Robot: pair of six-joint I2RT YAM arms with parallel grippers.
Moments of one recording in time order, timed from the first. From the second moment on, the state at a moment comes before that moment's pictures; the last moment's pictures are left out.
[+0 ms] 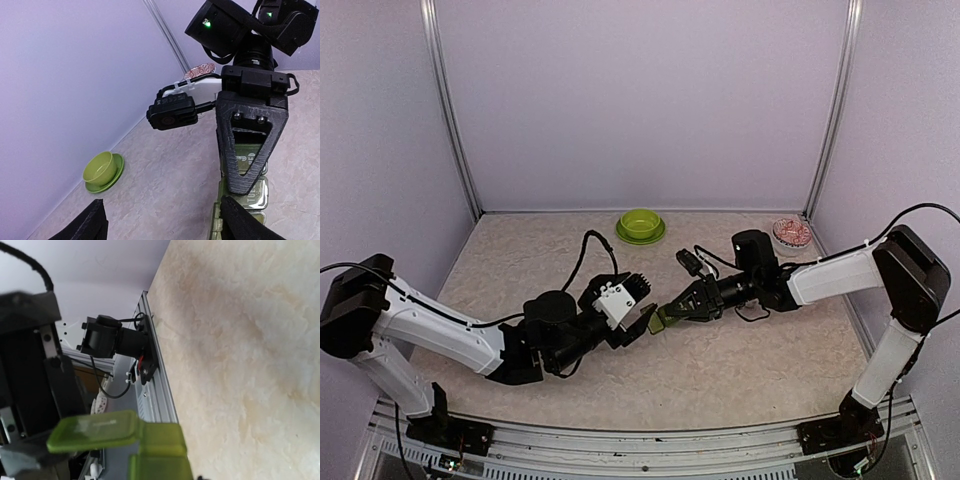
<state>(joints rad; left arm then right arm) -1.21 1.57 0.66 0.84 -0.47 0.45 0.64 1.70 0.83 0.39 -1.08 0.72</state>
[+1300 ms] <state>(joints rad) -1.15 1.67 0.70 0.77 -0.50 0.43 0.64 1.67 0.83 0.31 -1.13 0.62</state>
